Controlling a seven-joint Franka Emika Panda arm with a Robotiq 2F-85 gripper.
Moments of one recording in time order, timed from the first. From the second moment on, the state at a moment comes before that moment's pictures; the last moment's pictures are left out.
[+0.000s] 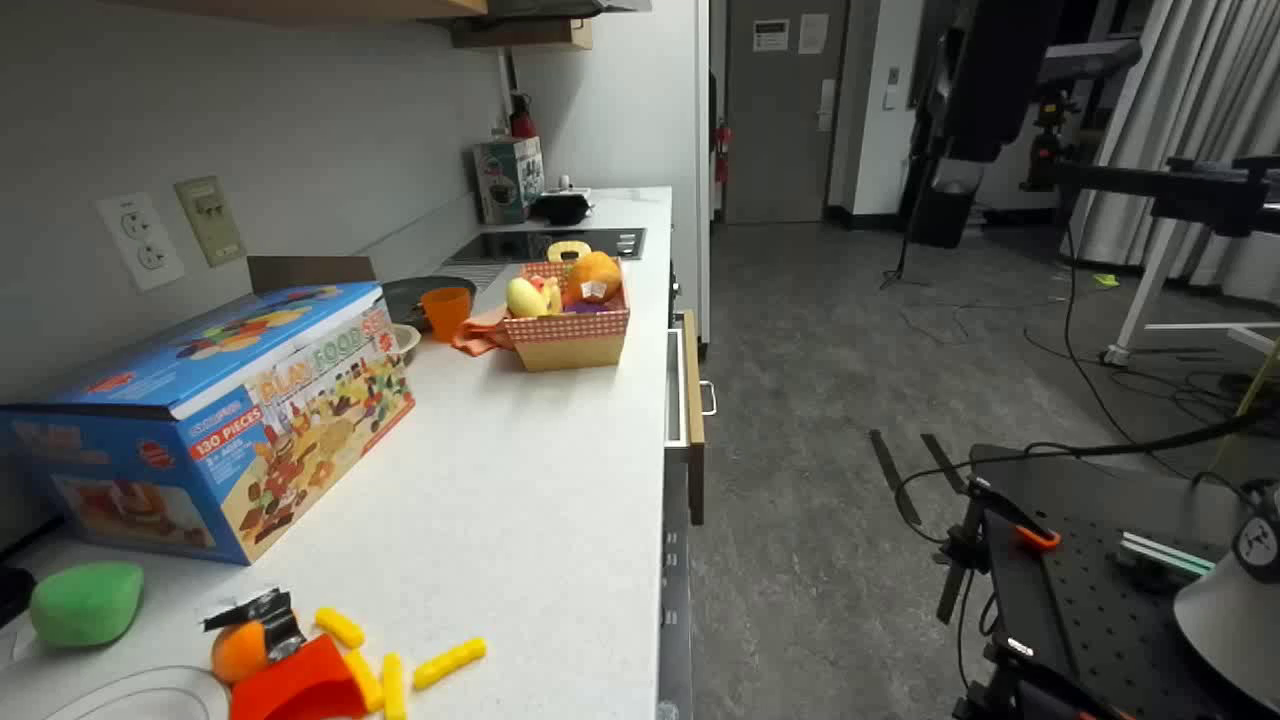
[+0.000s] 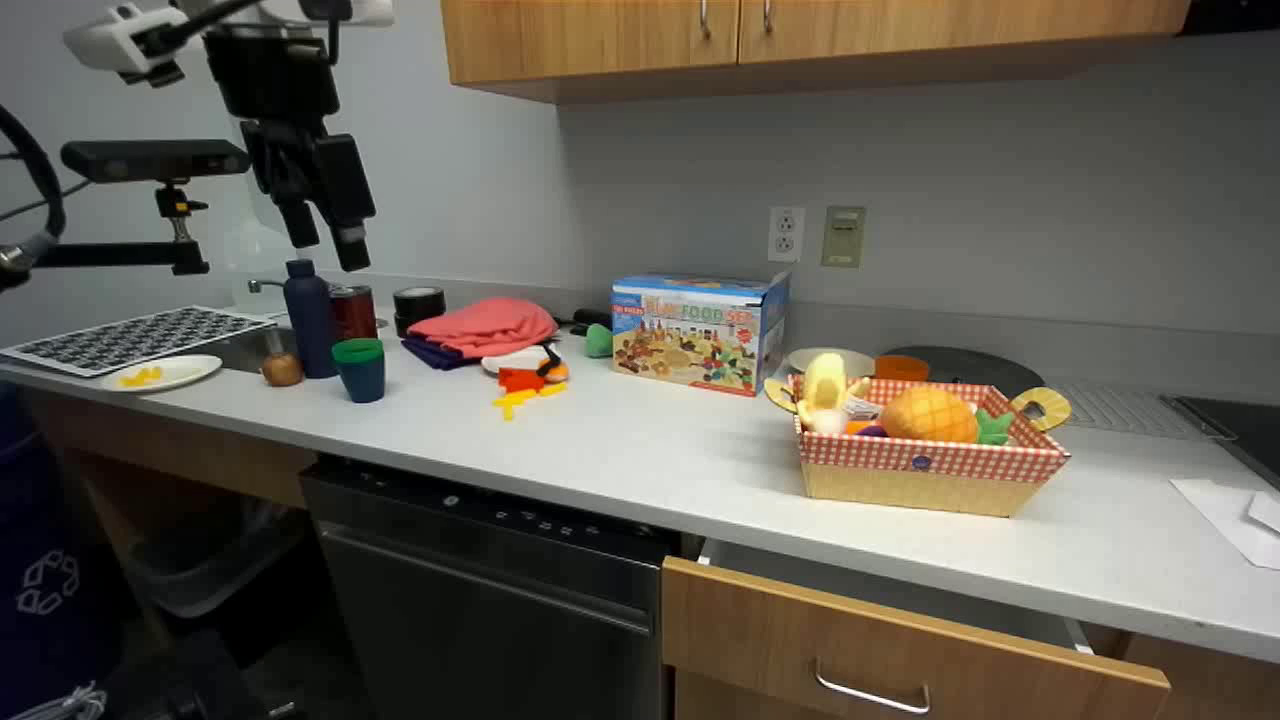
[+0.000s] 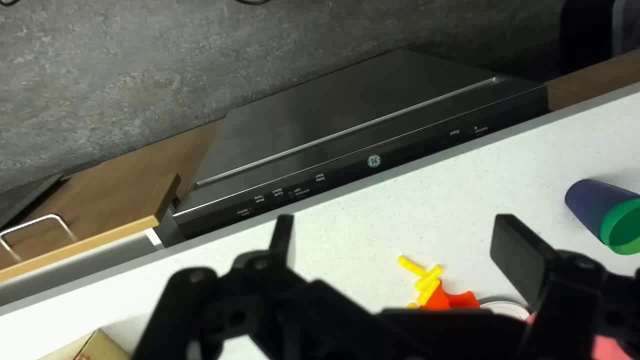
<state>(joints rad) 0.13 -0.73 0.15 -2.49 0.19 1.93 0.18</state>
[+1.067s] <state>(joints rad) 0.11 -0.72 0.13 -2.49 0.17 1.92 0.18</state>
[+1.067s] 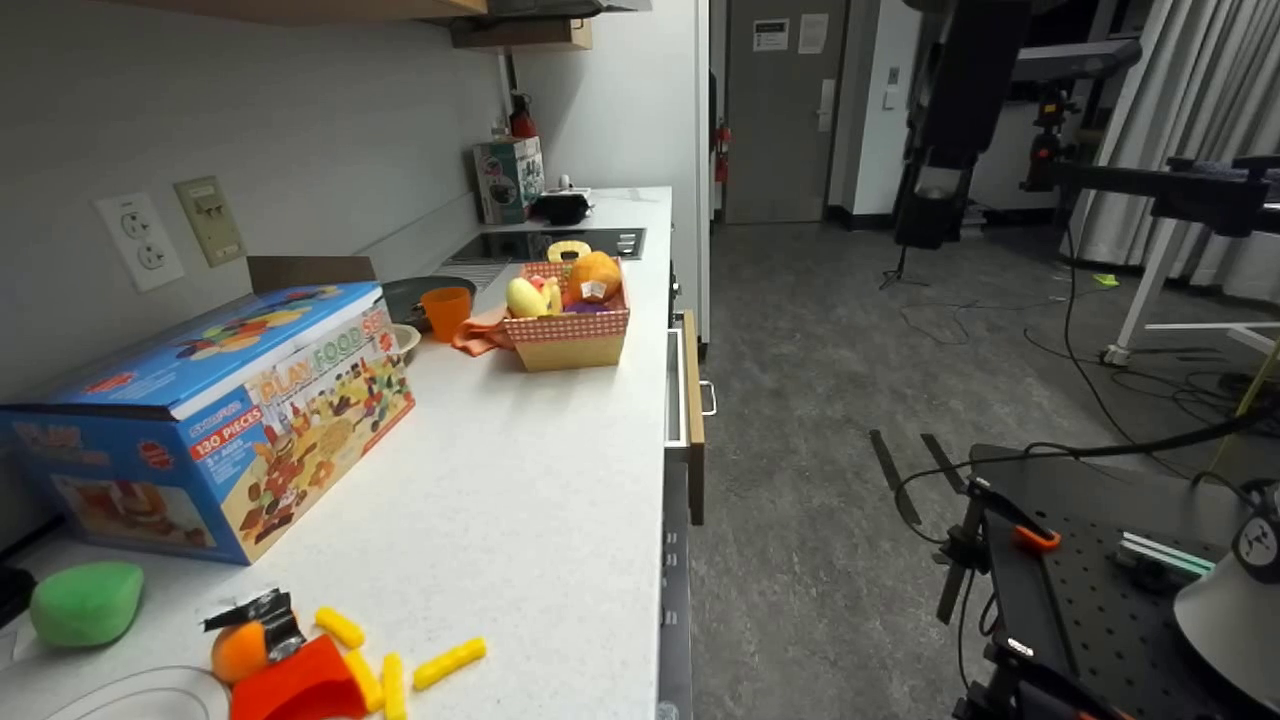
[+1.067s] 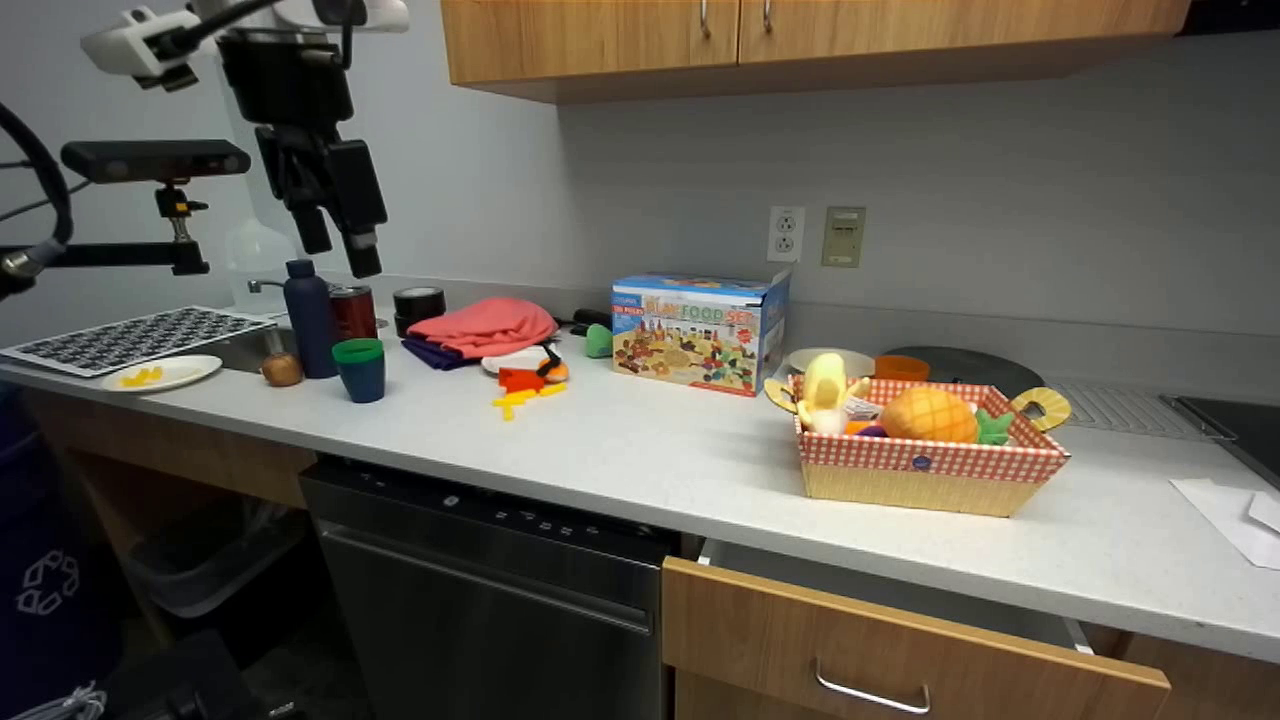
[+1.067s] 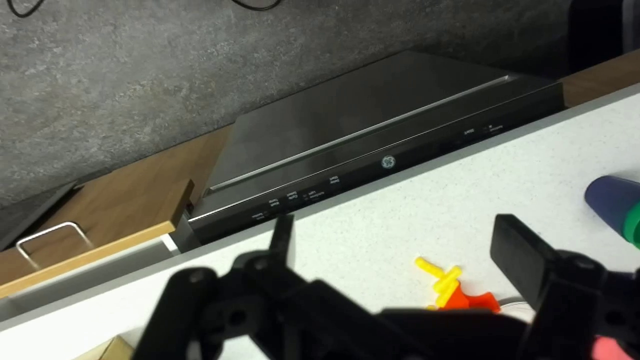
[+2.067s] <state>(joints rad) -0.17 -0.49 -0.09 -2.40 -0.09 1.91 0.12</state>
